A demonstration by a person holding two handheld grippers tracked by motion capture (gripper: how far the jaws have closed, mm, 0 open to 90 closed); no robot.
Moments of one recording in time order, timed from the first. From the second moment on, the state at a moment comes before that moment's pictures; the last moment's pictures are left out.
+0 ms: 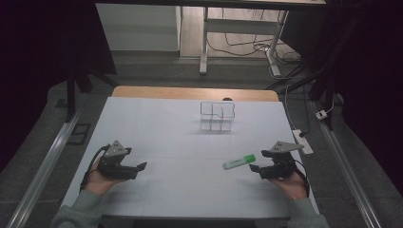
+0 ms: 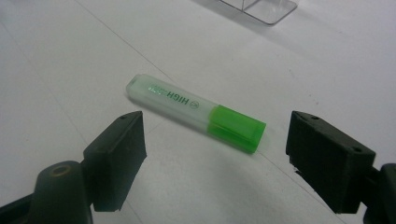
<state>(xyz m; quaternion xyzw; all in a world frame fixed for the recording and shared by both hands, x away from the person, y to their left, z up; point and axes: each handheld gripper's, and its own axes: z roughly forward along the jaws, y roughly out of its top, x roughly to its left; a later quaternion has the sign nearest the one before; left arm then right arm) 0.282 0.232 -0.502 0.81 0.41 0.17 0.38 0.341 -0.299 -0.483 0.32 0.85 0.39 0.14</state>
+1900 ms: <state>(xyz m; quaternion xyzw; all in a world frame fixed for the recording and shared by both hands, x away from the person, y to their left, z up) 0.287 0.226 -0.500 0.82 0.39 0.16 0.37 0.375 -0.274 -0.436 0.25 0.88 0.37 0.15</state>
